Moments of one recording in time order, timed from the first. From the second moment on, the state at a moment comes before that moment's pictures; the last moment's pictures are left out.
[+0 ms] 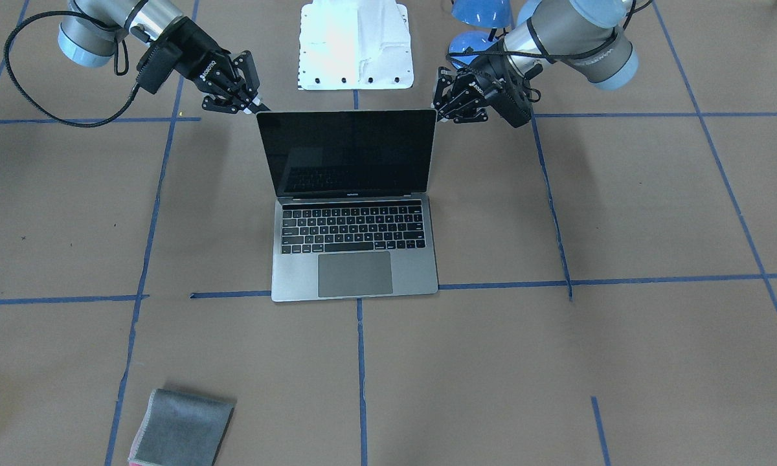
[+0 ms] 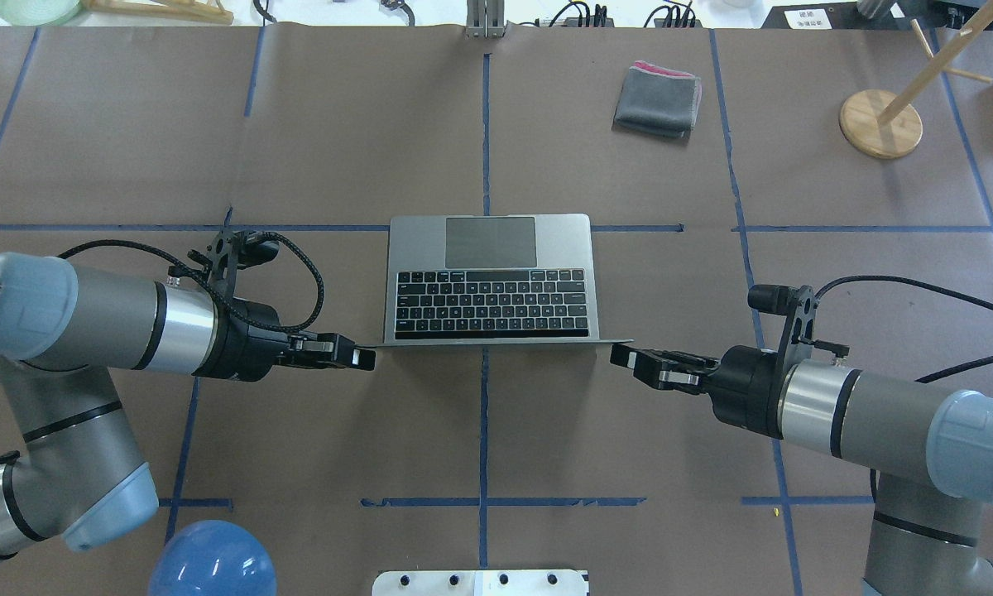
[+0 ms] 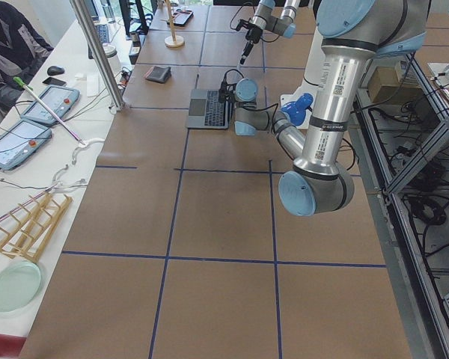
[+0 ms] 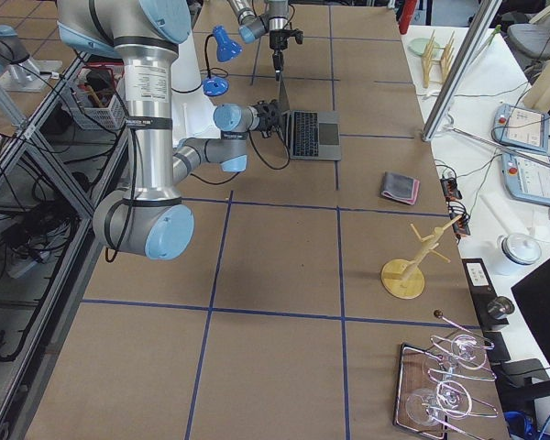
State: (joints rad) left arm -0.55 -1.82 -1.86 -2.58 -2.04 -1.39; right arm 0.35 -1.54 1.97 -0.38 1.49 1.38
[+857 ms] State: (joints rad) left arm -0.63 -1.89 -1.84 -2.50 -2.04 -1.40; right arm 0.43 -1.44 1.93 -0.48 1.47 1.38
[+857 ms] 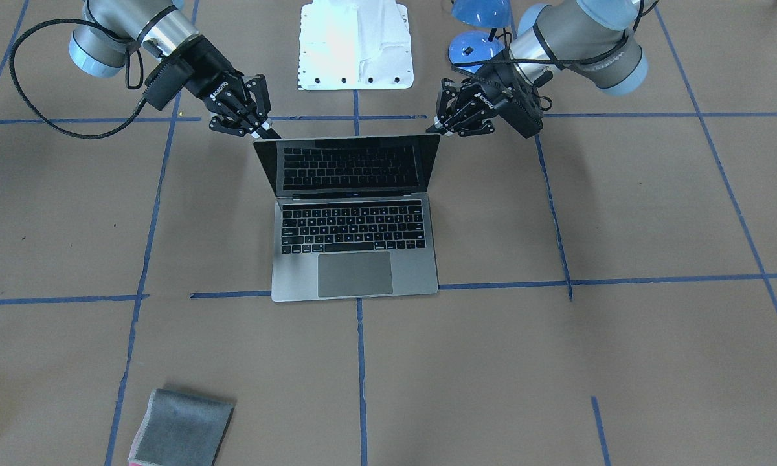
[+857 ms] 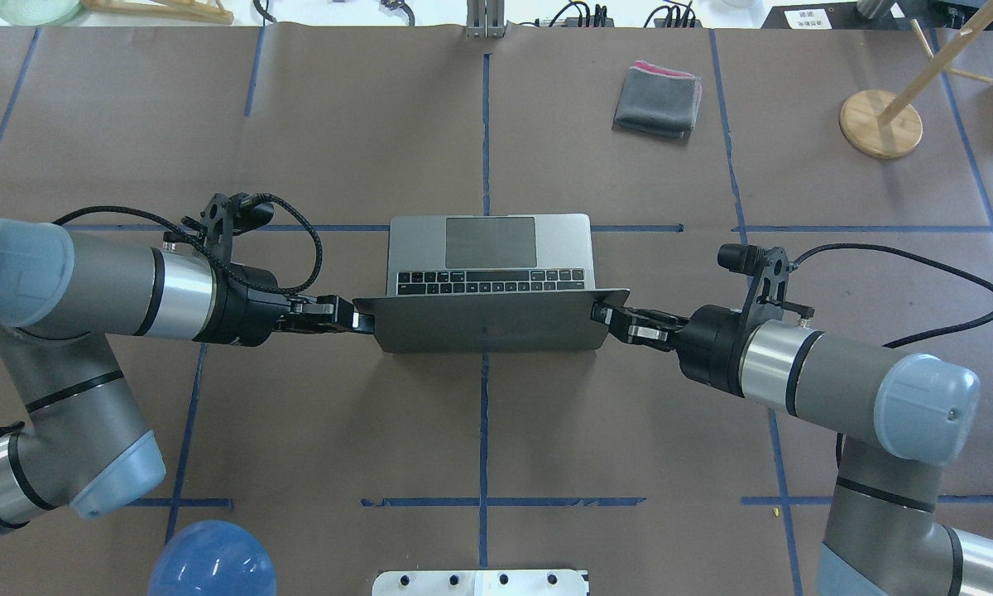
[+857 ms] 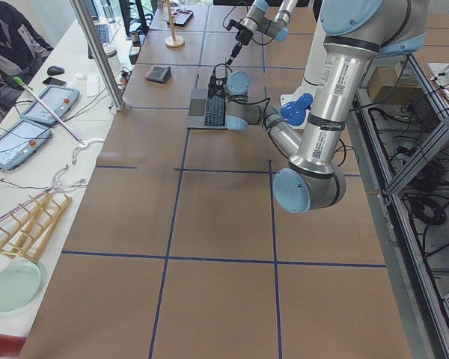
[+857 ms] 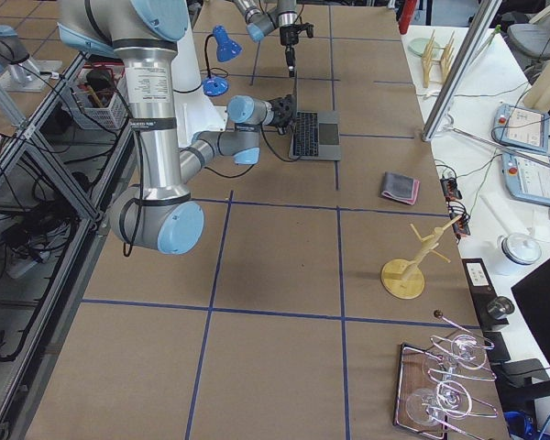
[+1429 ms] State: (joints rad) left arm -0.66 -1.99 -1.71 -2.46 -2.00 -1.40; right arm 0.49 -1.32 1.85 -0.60 1.47 1.39
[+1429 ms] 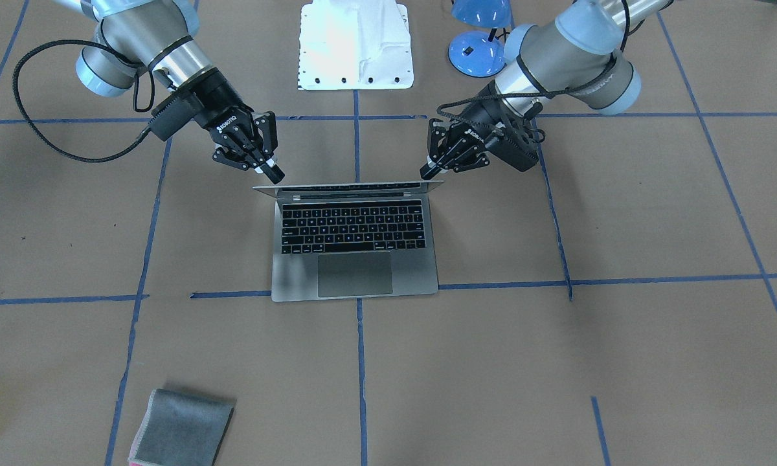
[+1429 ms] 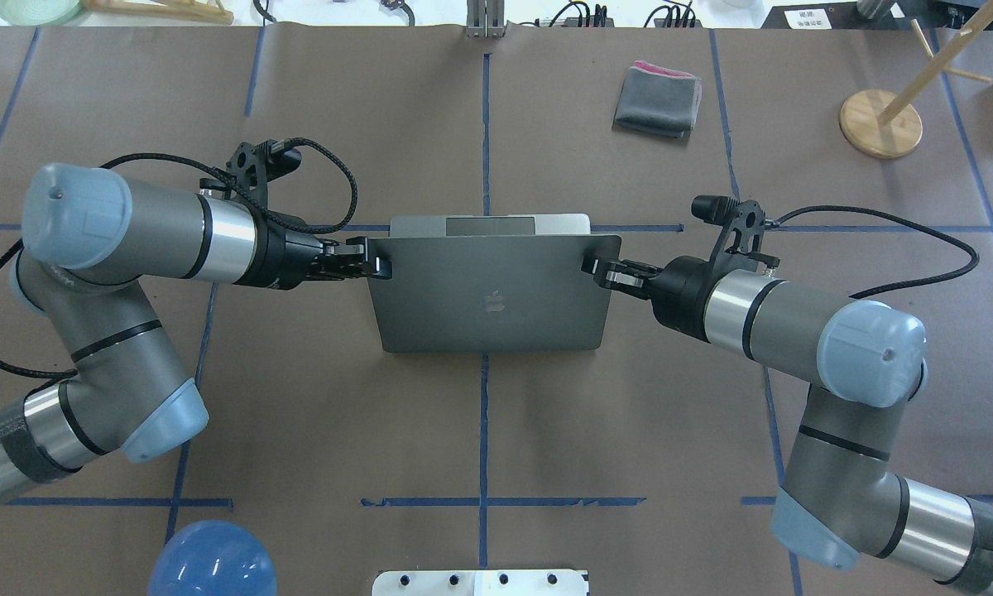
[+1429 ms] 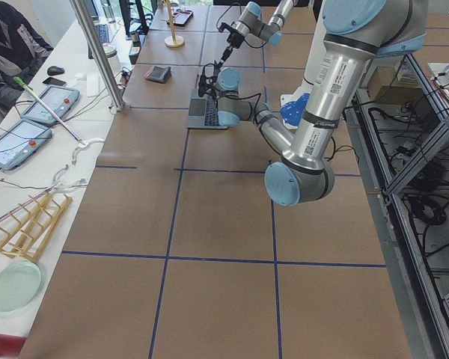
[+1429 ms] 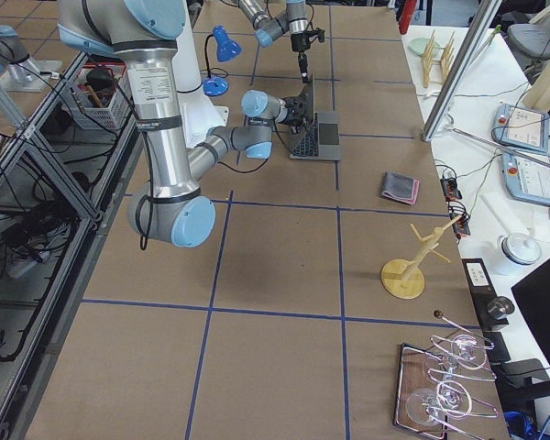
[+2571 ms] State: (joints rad) left arm -0.67 -2.18 -1.31 -2.46 -1.93 -1.35; right arm 0.55 -1.09 1.46 -0.74 1.48 1.42
